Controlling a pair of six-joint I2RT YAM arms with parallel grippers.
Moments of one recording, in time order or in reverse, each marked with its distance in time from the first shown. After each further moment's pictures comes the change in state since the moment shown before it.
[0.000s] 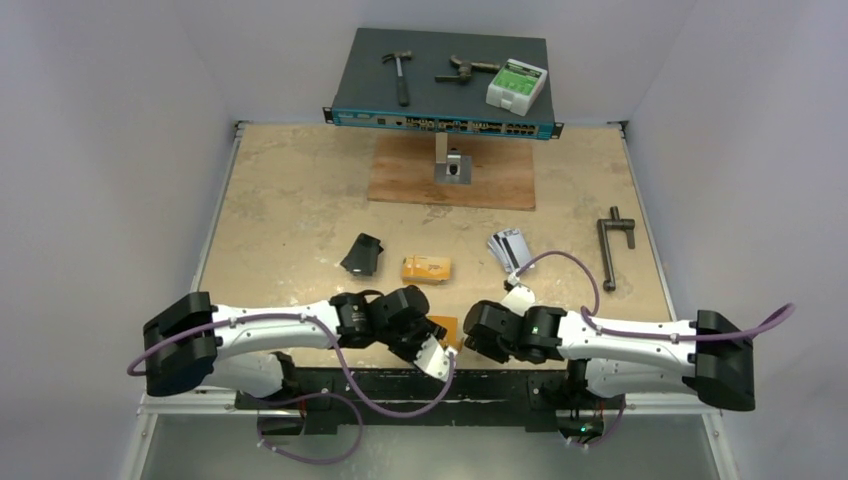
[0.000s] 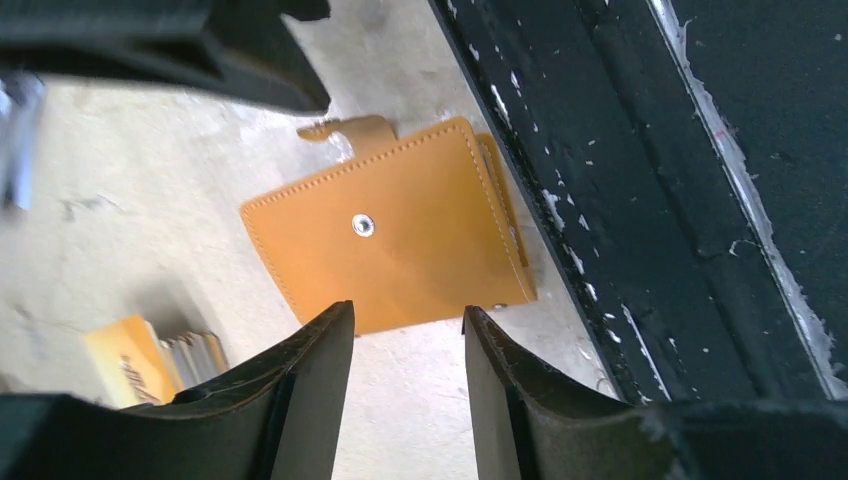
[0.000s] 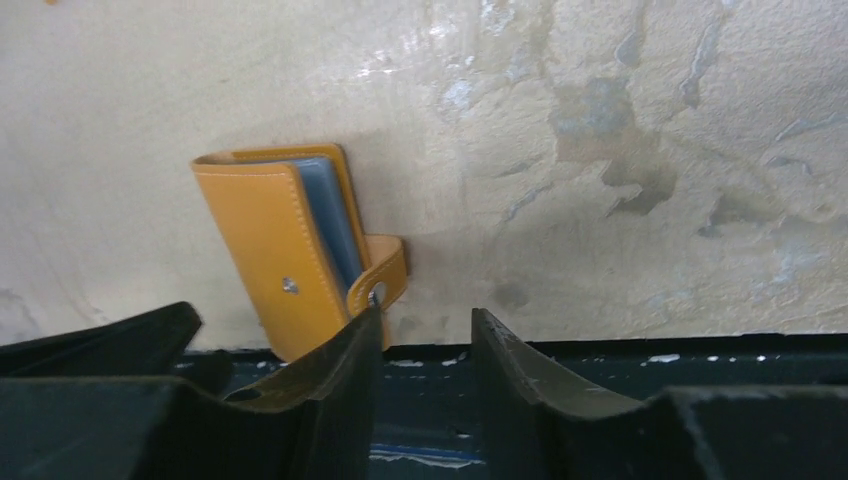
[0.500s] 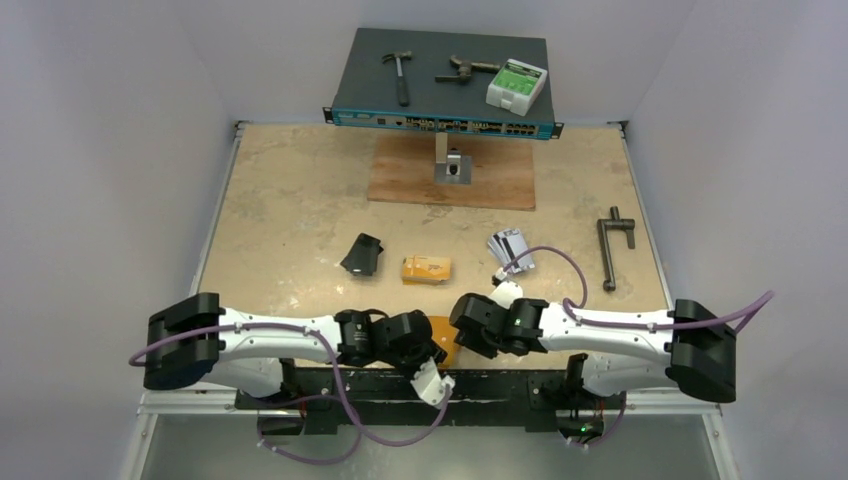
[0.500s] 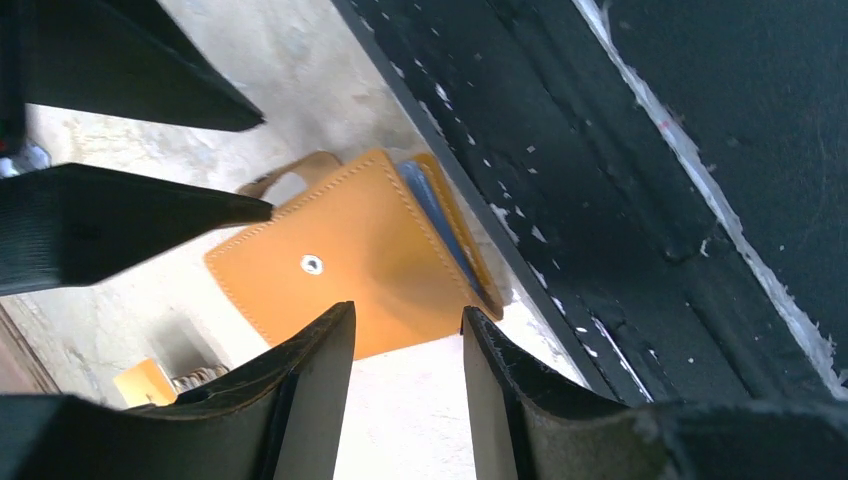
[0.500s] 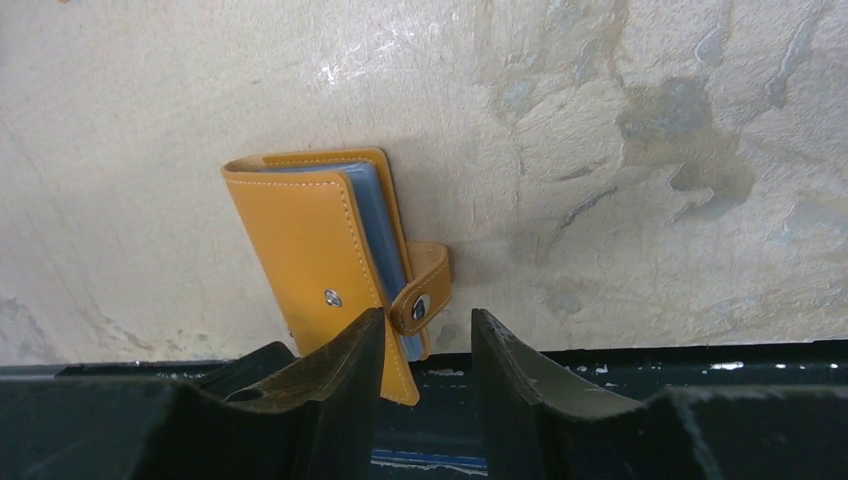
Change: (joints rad) left arm -0.146 0.008 -0.036 0.066 -0.130 0.089; right arm -0.011 0.120 0.097 0.015 -0.015 -0.013
